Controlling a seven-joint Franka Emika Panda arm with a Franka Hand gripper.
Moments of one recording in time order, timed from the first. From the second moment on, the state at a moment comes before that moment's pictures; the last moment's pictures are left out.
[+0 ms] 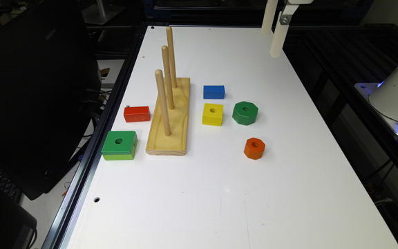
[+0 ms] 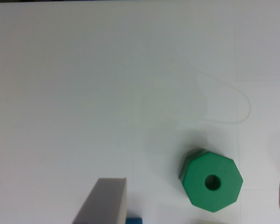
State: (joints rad) arm -0.16 -0.32 0.17 -2.61 0.03 2.28 0.77
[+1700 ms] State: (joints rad) arm -0.16 -0.32 0.17 -2.61 0.03 2.28 0.77
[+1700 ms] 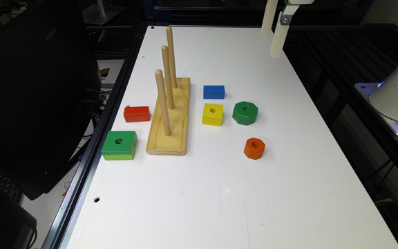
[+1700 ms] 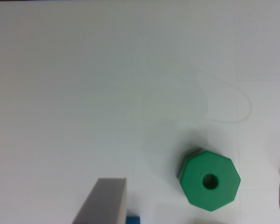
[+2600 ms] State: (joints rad) arm -0.15 -0.24 0.18 -2.54 0.03 2.30 0.77
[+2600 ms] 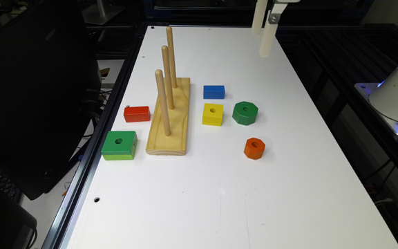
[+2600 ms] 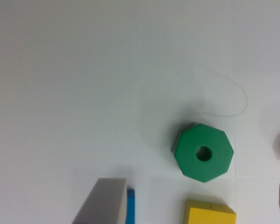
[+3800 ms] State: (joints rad) arm -0.16 -0.16 0.20 -2.45 0.03 2.30 0.79
